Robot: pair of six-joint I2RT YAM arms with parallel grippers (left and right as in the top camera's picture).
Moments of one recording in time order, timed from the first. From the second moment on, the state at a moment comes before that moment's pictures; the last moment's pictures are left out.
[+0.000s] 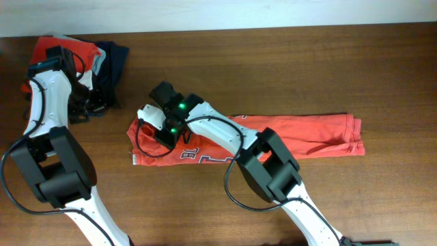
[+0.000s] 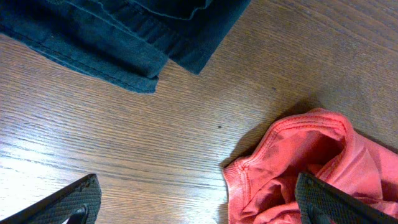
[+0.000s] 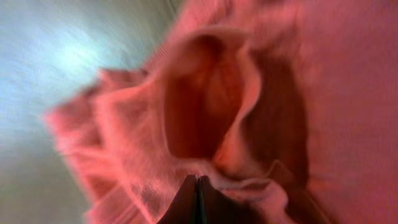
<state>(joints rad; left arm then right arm) 0.29 2.16 1.85 -1.18 0.15 -0.02 0.79 2.49 2.06 -0.75 -0.42 -0.27</state>
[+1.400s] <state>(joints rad) 0.29 2.16 1.85 -1.18 0.15 -0.02 0.60 2.32 1.84 -1.11 -0.51 -0.27</state>
